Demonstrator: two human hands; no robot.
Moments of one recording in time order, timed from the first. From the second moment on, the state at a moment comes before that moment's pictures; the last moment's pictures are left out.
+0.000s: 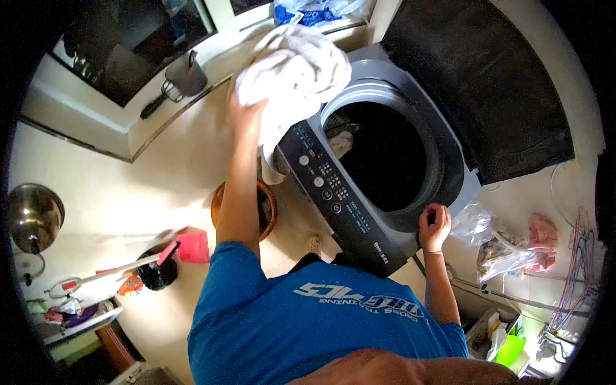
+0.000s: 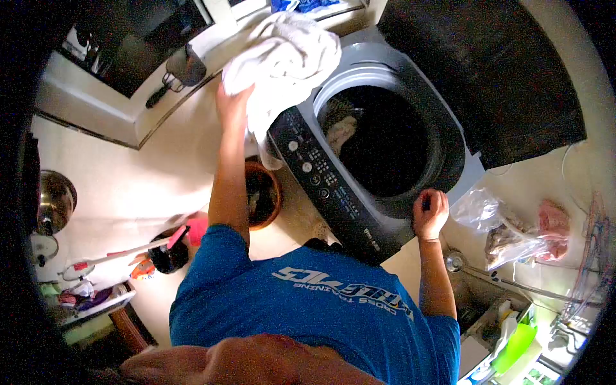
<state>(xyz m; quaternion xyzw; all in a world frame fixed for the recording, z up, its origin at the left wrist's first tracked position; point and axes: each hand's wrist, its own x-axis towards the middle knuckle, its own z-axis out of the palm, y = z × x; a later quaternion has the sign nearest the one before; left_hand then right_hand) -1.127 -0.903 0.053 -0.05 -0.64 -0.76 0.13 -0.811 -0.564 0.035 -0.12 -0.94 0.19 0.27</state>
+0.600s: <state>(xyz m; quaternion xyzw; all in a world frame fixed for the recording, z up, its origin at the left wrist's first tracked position) -1.146 -0.919 0.001 0.09 -0.80 -0.57 0.19 -0.810 -0.554 0.015 -0.13 -0.94 0.15 0.26</state>
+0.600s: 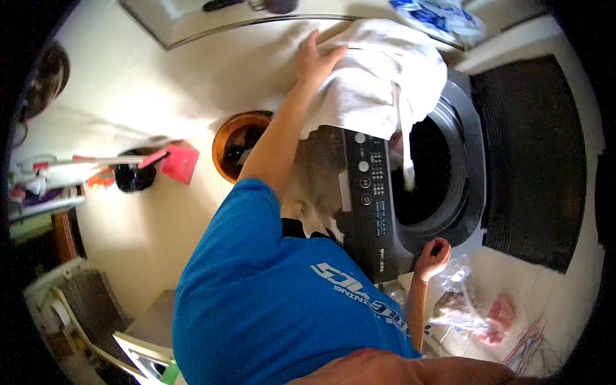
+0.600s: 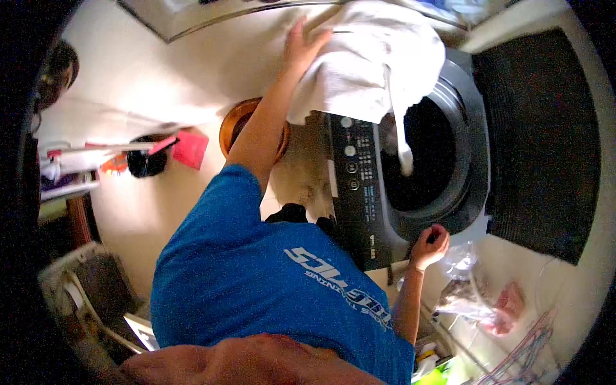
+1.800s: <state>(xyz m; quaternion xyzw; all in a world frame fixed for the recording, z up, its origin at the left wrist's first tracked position) -0.936 -0.716 0.025 -0.56 -0.75 -0.36 -0.03 -0.807 -0.543 0.007 -0.16 -0.94 0.19 0.25</state>
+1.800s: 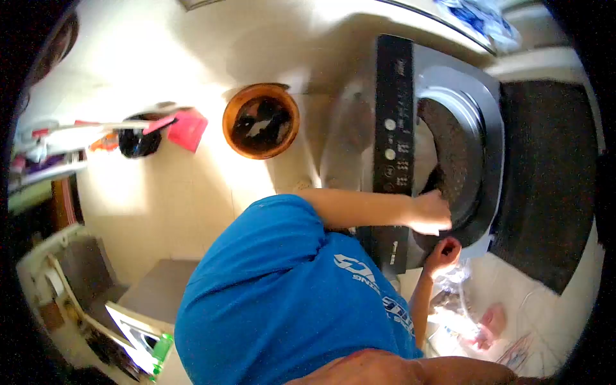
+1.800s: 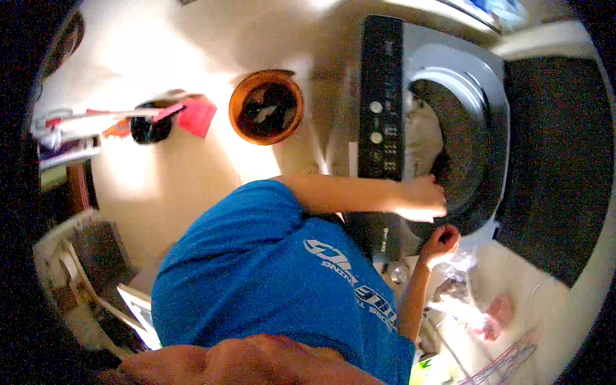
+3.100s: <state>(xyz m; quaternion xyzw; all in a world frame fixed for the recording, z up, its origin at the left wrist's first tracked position) -0.709 -0.544 0.017 -0.62 -0.68 -0.28 -0.27 -0.269 -0.620 -0.241 -0.70 -0.53 0.48 -0.04</state>
